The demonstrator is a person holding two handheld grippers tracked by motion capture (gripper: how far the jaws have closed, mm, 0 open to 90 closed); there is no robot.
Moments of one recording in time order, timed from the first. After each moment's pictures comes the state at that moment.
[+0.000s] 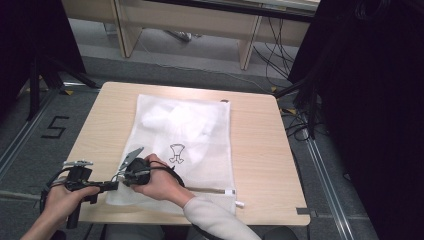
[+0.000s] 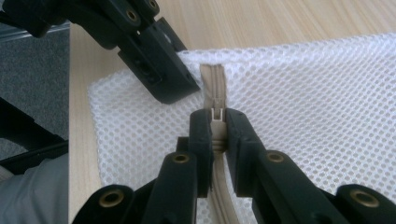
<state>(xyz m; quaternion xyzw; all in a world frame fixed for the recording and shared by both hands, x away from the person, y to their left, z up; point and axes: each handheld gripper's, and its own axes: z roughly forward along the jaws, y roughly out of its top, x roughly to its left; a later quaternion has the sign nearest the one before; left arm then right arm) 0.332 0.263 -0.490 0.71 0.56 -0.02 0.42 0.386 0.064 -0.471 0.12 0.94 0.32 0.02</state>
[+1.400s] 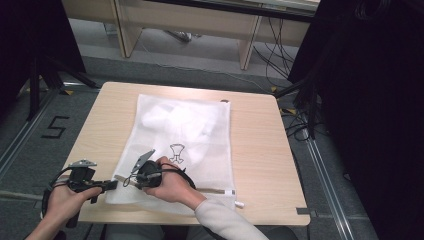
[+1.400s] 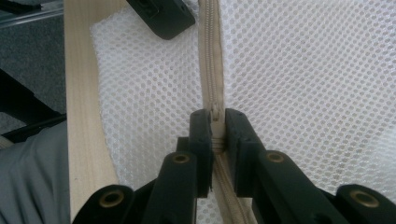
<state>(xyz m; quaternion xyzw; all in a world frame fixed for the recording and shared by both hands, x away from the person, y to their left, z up) 0.332 0.258 -0.486 0.75 0.54 0.03 0.38 0.385 0.035 -0.477 0.12 0.95 0.30 0.02</state>
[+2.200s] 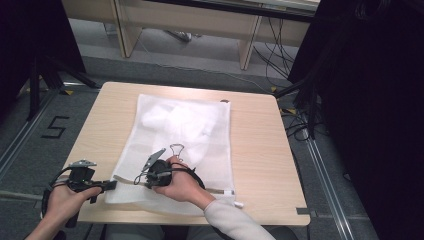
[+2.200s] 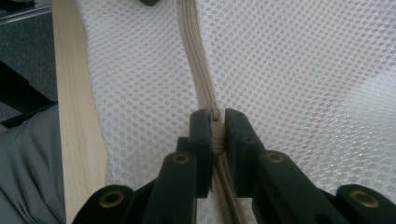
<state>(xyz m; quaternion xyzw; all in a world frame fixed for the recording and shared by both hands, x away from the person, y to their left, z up) 0.333 0.261 -0.488 0.75 0.54 0.03 0.37 0.389 0.009 -0.476 0.13 0.95 0.29 0.02</state>
